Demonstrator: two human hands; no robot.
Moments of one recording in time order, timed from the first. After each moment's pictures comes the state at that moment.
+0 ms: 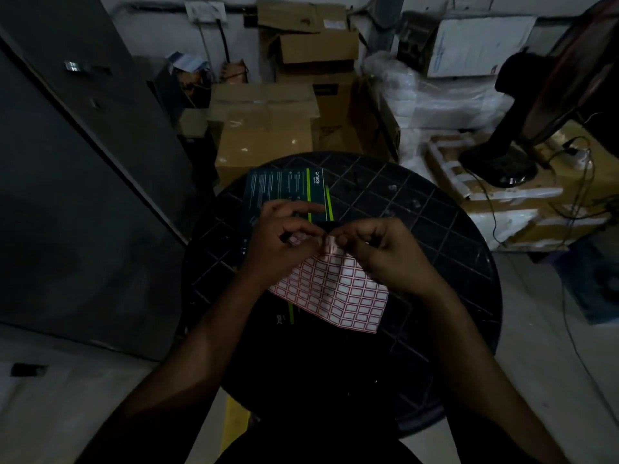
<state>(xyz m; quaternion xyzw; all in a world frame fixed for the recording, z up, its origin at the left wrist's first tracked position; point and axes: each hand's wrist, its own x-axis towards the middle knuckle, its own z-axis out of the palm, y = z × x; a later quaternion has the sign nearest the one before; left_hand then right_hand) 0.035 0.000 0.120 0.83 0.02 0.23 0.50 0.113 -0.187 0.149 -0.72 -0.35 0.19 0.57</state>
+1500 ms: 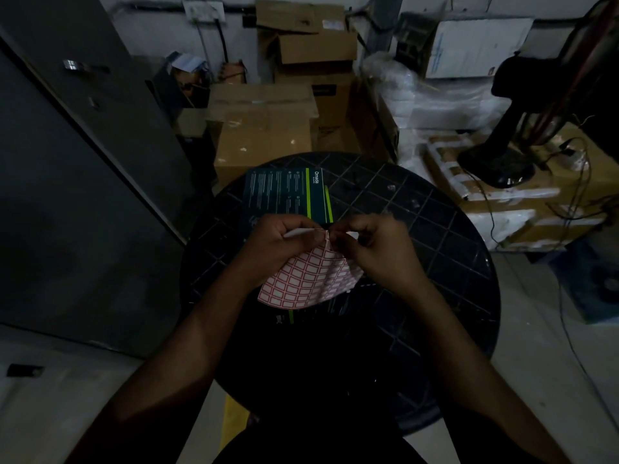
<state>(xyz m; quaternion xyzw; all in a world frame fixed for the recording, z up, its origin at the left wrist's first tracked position) 0.029 0.002 0.130 0.71 0.03 0.09 0.69 0.107 -0.176 0.147 -0.81 -0.36 0.04 0.47</state>
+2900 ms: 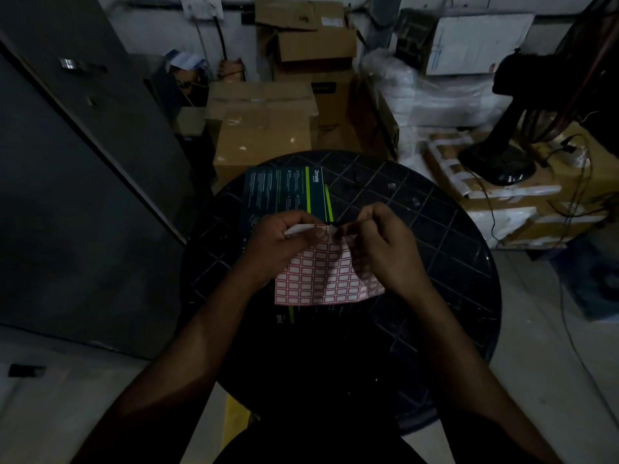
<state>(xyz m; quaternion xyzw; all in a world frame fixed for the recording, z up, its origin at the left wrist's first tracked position) 0.034 -0.001 0.127 0.75 0.05 0.13 0.65 0.099 -0.175 0.148 -0.81 -0.21 0.07 0.54</state>
